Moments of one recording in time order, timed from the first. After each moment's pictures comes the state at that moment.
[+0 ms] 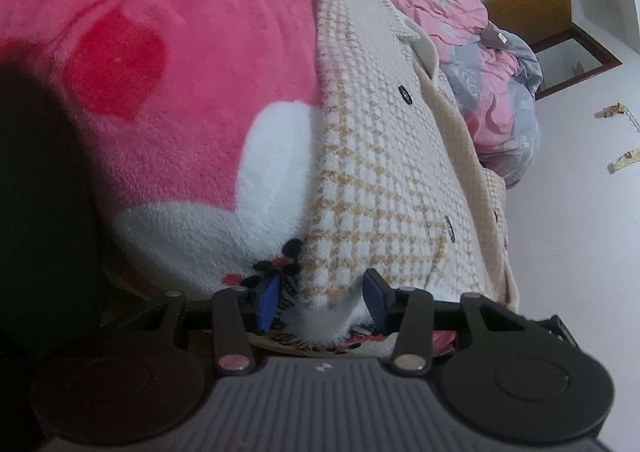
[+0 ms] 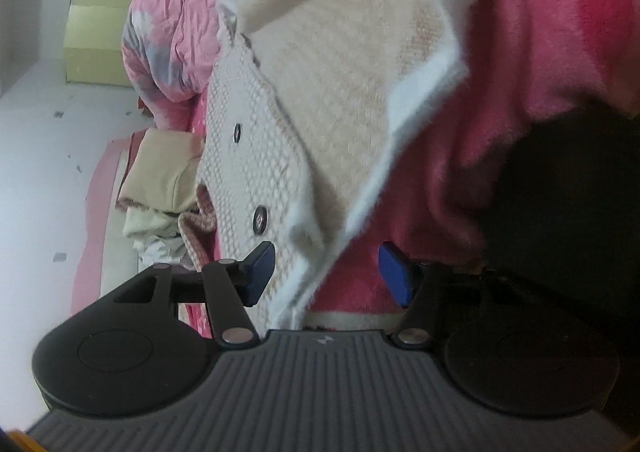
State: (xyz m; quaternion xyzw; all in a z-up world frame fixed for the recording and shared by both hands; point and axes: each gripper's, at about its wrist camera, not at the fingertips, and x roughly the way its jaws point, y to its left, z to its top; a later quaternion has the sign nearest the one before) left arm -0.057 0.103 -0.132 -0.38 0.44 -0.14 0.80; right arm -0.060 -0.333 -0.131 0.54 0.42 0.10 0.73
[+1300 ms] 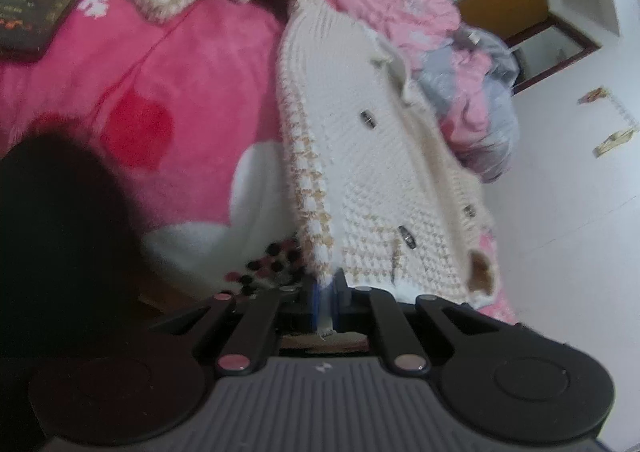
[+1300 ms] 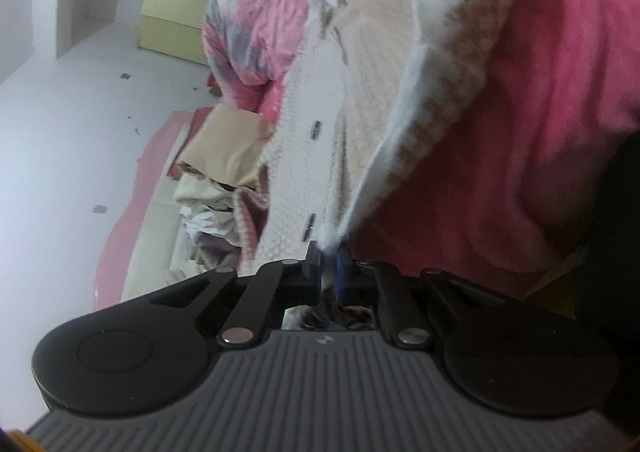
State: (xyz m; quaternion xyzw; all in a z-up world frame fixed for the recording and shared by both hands) left arm -0.081 0.125 -0.089 -0.34 0.44 -0.16 0.82; right arm -0.078 -0.318 -0.112 0.50 0.36 0.19 0.77
